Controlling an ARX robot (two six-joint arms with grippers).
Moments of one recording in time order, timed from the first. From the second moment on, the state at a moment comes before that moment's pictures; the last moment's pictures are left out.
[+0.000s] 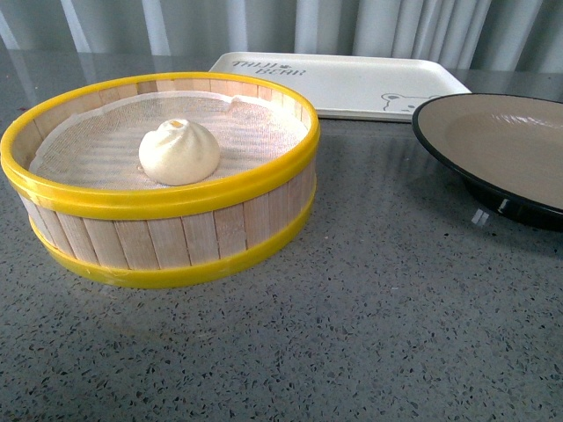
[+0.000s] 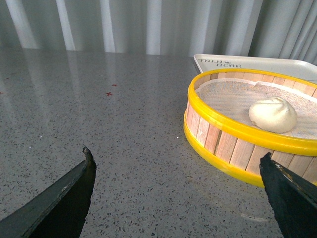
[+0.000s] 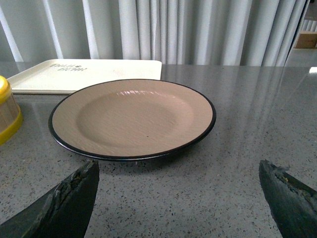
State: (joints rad) left arm 0.00 0.00 0.03 0.00 0.00 0.00; right arm 0.00 0.00 0.01 0.00 0.00 0.00
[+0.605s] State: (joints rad) left arm -0.14 0.36 0.21 -0.06 -0.39 -0.47; right arm 0.00 0.00 0.01 0.00 0.00 0.00
